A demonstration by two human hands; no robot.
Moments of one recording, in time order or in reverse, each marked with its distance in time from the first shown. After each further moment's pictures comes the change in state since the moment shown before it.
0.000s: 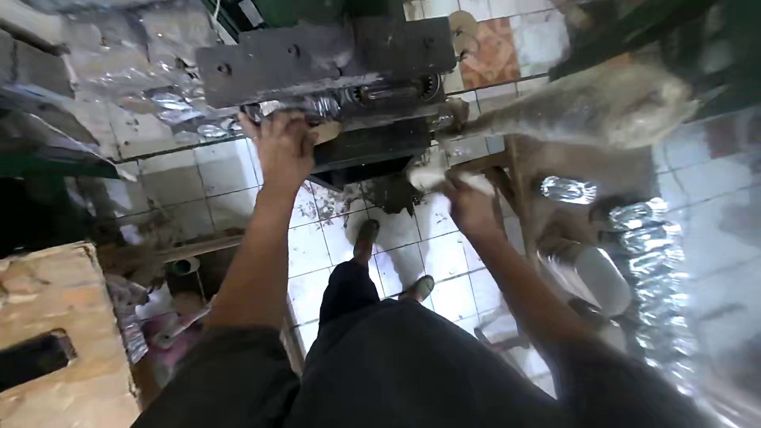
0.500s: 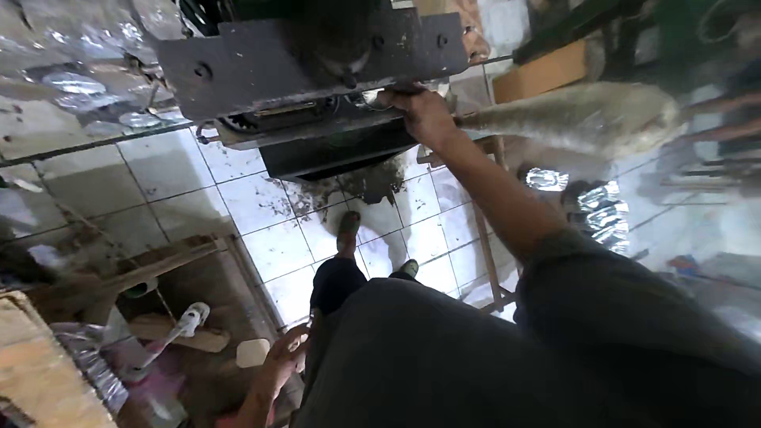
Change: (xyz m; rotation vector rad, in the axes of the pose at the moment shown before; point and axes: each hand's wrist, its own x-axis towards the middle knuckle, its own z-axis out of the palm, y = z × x) left_hand -0.361 -0.029 -0.024 -0.955 -0.793 -0.936; right_hand 0.203 -0.053 -0.018 -0.071 0.045 -0.219
